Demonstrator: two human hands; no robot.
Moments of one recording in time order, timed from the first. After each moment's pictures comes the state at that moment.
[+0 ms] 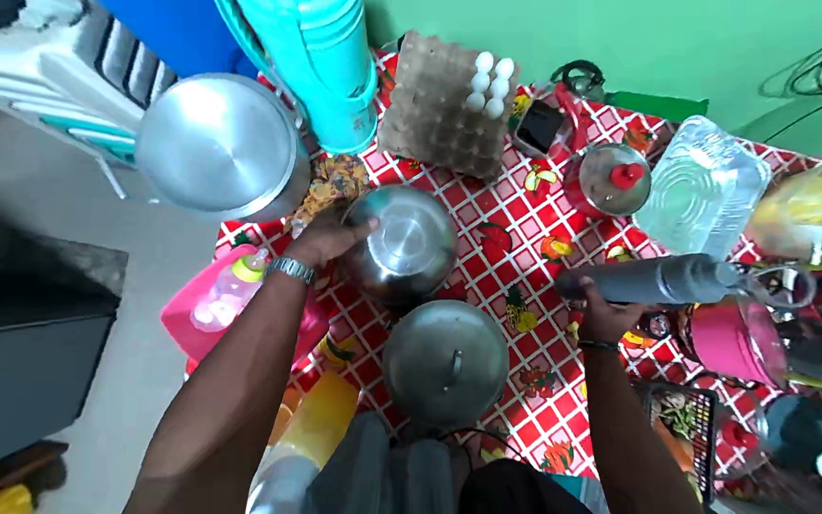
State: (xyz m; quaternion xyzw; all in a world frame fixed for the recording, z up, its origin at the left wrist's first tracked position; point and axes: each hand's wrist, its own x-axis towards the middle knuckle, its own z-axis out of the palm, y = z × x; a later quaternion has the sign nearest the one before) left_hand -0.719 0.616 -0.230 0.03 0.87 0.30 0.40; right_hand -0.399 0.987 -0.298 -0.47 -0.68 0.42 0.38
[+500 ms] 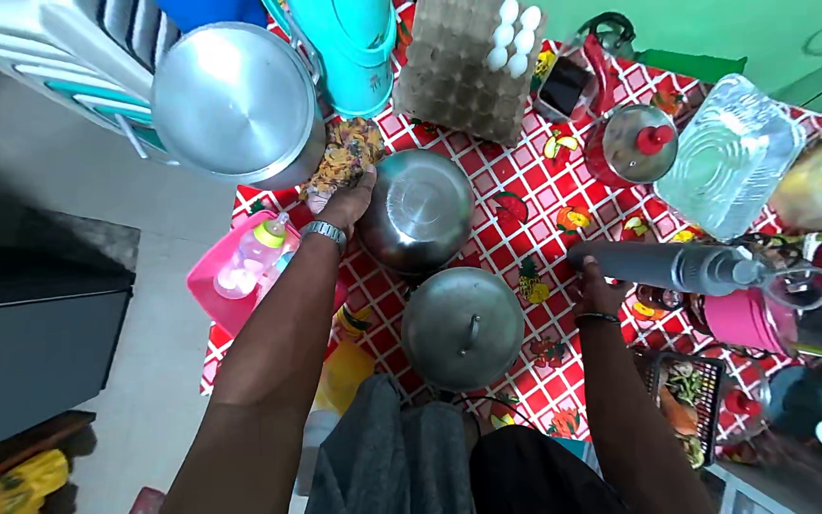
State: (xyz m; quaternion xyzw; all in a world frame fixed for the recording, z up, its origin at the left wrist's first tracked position) left_hand -0.706 0.621 -0.243 -0.16 0.80 0.41 0.41; right_hand -0.399 0.951 -0.296 -0.65 -0.52 0.50 0.25
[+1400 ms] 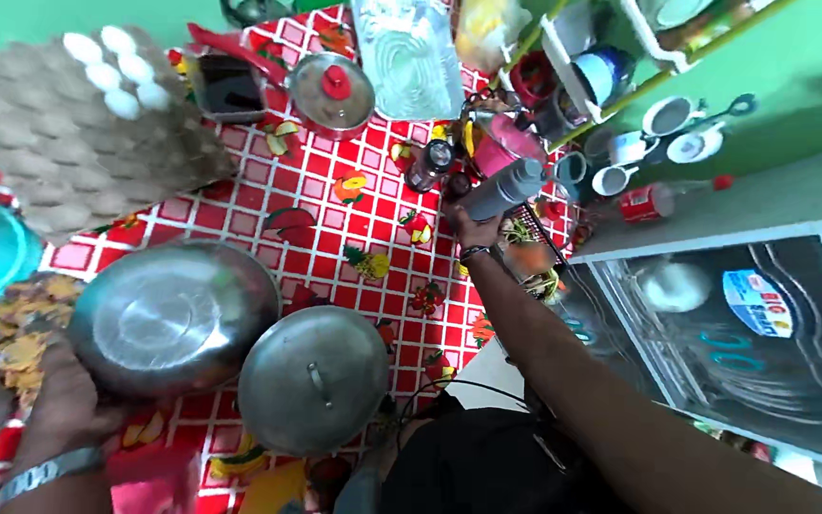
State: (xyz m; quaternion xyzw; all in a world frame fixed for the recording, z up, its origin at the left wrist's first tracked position) left_hand -0.695 0.633 -0.268 -0.06 0.76 0.51 0.40; right_hand -0.272 1.014 -0.305 -0.75 -0.48 0.26 0.36
